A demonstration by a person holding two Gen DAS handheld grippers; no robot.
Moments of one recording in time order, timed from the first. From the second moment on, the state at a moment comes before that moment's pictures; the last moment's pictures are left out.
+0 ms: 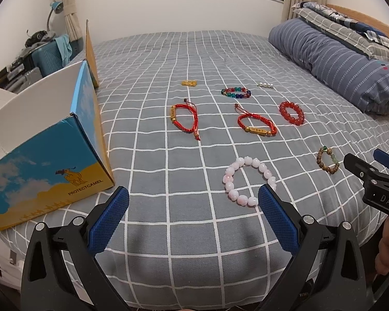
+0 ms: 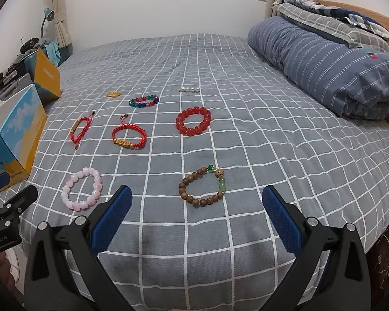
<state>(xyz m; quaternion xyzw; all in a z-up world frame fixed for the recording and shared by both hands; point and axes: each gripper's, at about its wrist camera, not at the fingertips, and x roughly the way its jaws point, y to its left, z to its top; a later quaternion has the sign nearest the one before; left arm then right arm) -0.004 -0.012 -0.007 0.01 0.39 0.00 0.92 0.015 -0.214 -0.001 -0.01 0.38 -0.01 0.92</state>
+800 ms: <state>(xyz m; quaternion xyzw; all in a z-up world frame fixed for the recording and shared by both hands) -0.004 -0.010 -0.008 0.02 0.39 0.00 0.92 0.013 -0.213 -0.001 -0.01 0.38 -0.01 0.92</state>
